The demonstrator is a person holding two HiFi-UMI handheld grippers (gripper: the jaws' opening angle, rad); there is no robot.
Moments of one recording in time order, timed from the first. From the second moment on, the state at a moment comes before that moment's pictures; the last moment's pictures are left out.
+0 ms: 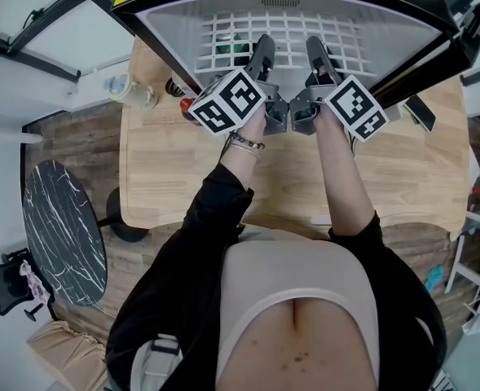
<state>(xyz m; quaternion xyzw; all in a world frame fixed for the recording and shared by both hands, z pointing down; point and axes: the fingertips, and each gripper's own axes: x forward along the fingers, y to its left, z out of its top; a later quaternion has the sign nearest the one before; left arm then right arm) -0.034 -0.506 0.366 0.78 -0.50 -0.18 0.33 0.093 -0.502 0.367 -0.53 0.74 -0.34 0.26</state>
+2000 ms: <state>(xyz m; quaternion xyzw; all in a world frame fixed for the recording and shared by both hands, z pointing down) -0.034 -0.464 0.366 0.78 -0.49 -0.18 0.34 0.094 -0.459 0.367 -0.53 0.74 -0.33 0.25</state>
